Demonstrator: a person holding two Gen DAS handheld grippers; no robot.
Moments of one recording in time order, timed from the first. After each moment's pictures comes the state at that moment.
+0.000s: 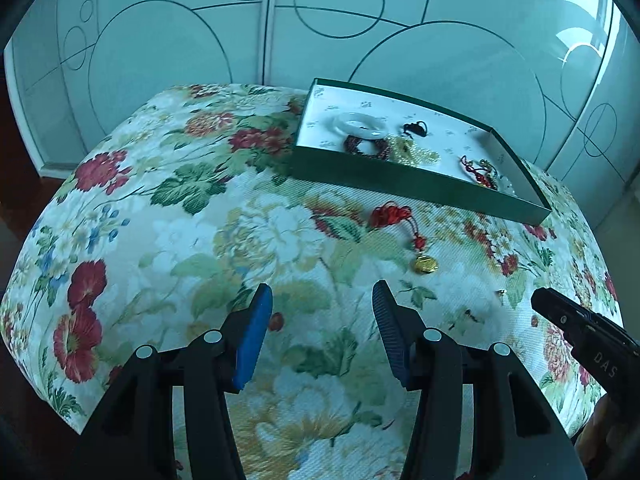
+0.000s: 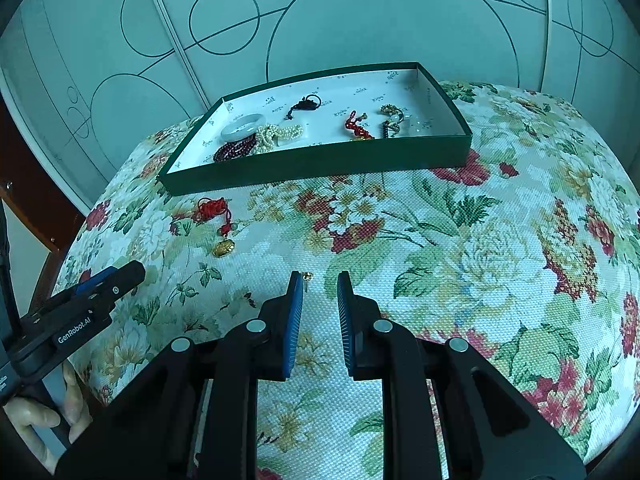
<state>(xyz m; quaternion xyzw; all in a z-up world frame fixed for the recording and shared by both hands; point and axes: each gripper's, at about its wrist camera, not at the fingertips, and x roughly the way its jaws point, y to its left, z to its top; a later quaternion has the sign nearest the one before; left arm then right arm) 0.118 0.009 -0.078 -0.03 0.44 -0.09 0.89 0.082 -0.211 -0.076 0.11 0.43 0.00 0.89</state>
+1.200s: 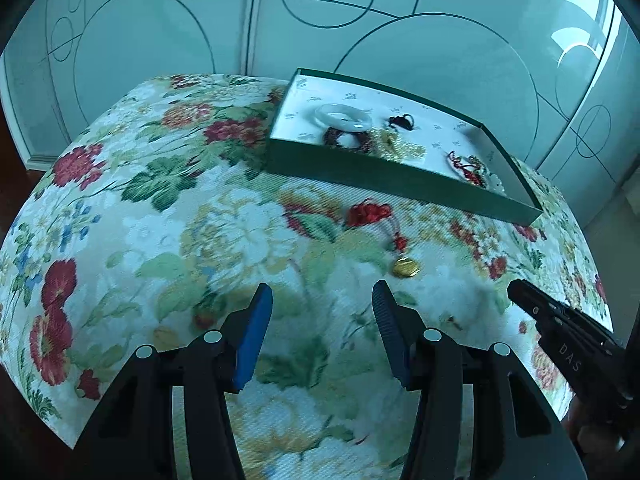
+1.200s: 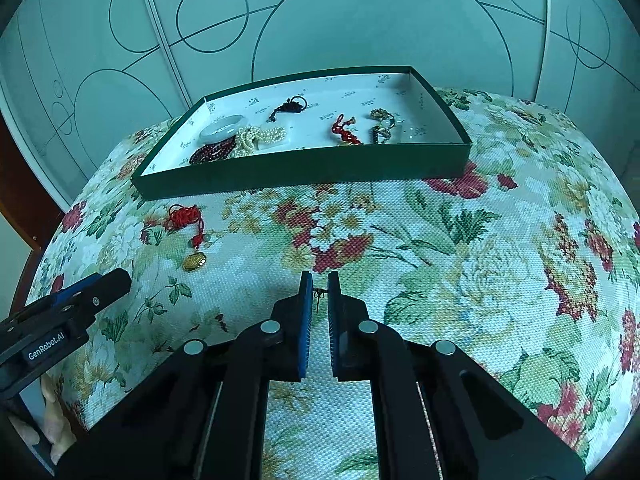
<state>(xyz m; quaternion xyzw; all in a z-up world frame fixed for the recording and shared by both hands) 0.129 -0.012 -0.080 -0.04 0.45 -0.11 0.88 0.095 -0.216 -0.089 0.09 0.42 -0.03 0.90</state>
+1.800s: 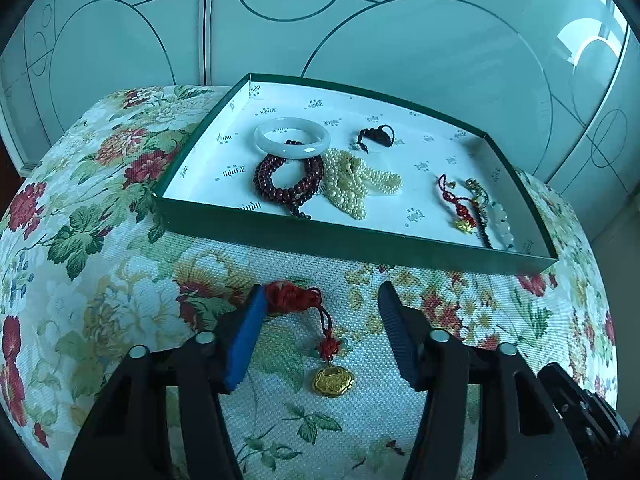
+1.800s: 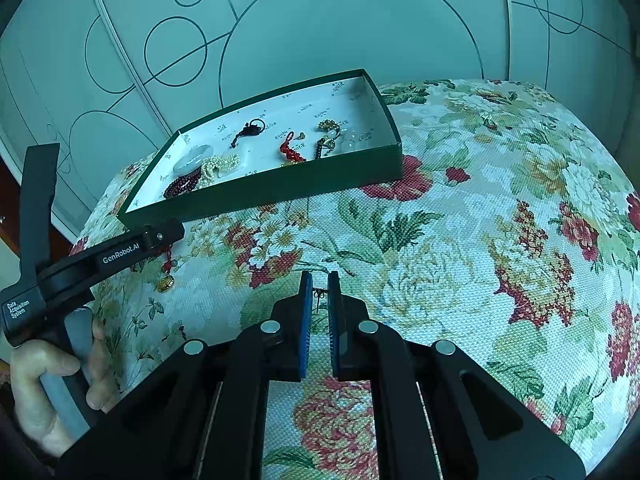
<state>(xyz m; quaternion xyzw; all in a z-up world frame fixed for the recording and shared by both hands) 0.195 -0.072 -0.094 -0.04 0.46 -0.10 0.88 0.085 -0.273 -0.087 0.15 0.41 -0.03 0.90</state>
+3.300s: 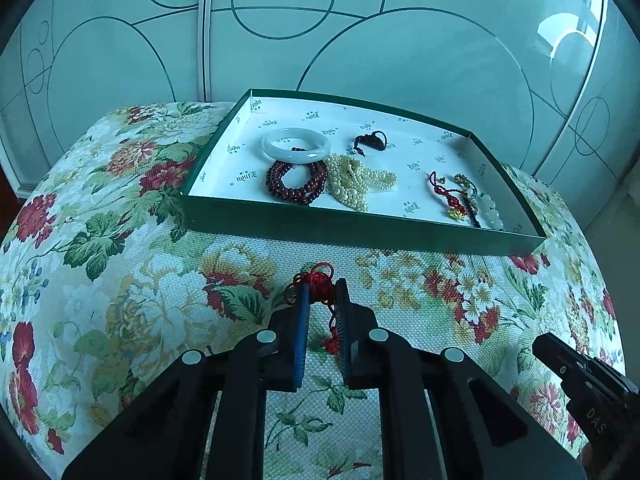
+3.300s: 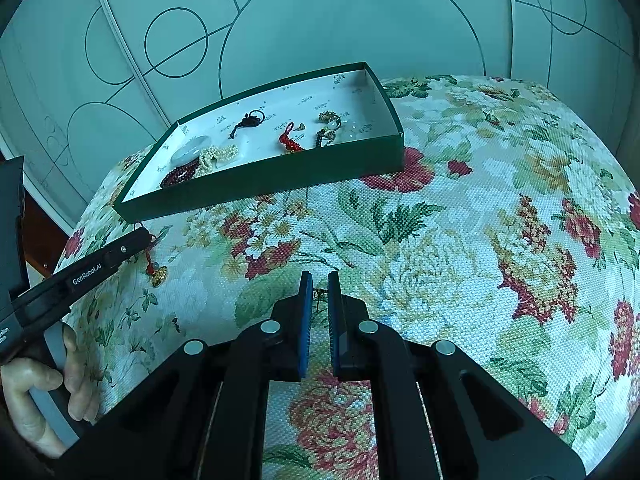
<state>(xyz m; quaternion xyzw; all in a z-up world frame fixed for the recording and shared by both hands) 0.171 -0.057 -0.087 -0.02 0.43 -0.13 0.90 0.085 -0.269 -0.091 0.14 0.41 -0.03 0.90</state>
